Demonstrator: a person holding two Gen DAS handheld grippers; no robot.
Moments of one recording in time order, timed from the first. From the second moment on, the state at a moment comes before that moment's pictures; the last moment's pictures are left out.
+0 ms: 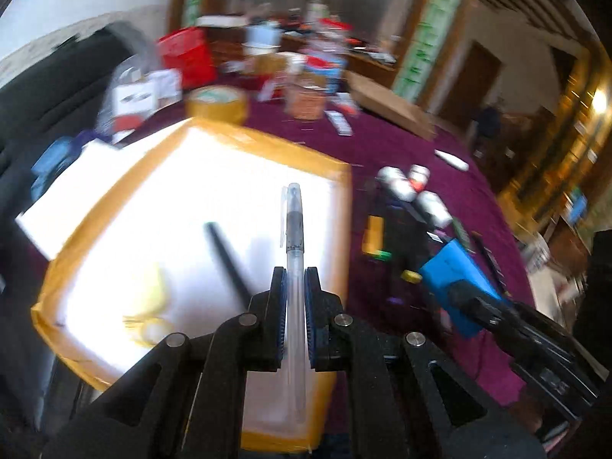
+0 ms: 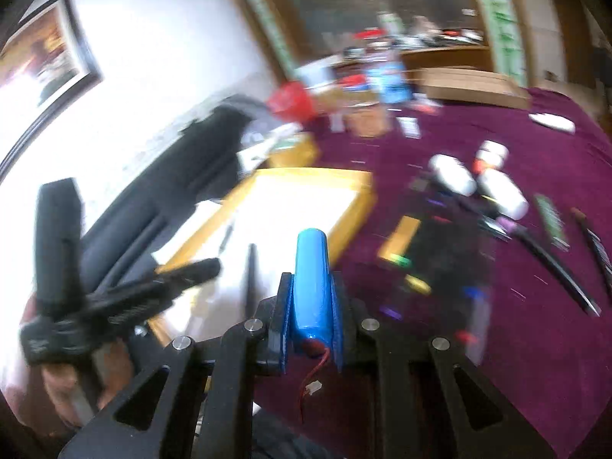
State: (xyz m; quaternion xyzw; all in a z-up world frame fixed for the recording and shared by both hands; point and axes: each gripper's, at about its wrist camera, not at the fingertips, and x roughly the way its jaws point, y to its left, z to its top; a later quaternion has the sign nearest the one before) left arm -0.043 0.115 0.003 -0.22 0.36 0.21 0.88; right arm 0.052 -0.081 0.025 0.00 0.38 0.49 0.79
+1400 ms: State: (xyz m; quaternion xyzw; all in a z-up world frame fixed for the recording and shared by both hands) left arm -0.042 0.148 -0.037 -0.19 0.39 0.29 0.85; right arm 0.080 0.012 -0.004 -0.05 0.41 0.52 0.75
